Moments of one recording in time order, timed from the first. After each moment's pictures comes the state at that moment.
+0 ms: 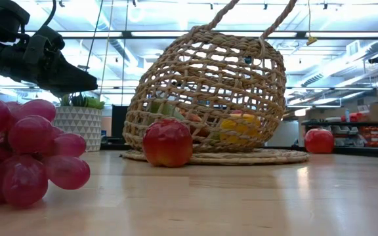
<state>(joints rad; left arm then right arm) 0.06 0.23 0.01 0.08 -0.29 -0.15 0.59 0.87 0.90 -0.06 0.35 0.08</state>
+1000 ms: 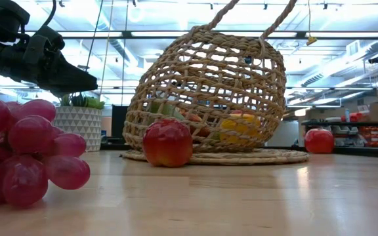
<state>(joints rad) 0.06 0.23 0.01 0.08 -0.29 -0.15 0.43 1.08 0.90 0.41 0.83 -0.21</state>
